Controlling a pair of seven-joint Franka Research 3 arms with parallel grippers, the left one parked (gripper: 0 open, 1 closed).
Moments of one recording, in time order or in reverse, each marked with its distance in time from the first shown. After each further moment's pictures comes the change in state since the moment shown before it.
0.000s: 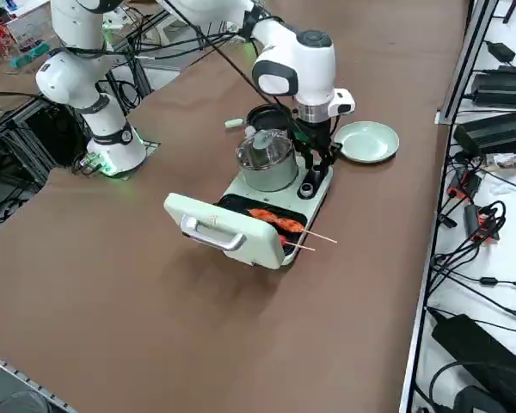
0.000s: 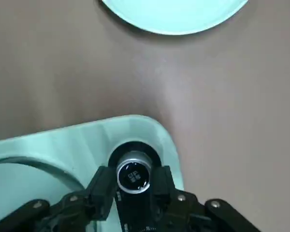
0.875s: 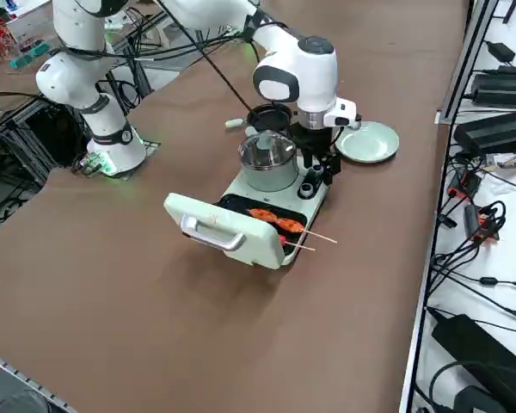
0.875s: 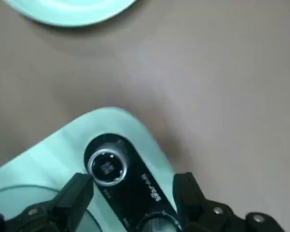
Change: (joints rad) arm -0.001 0.030 -0.028 0.046 -0.001 -0.005 0.345
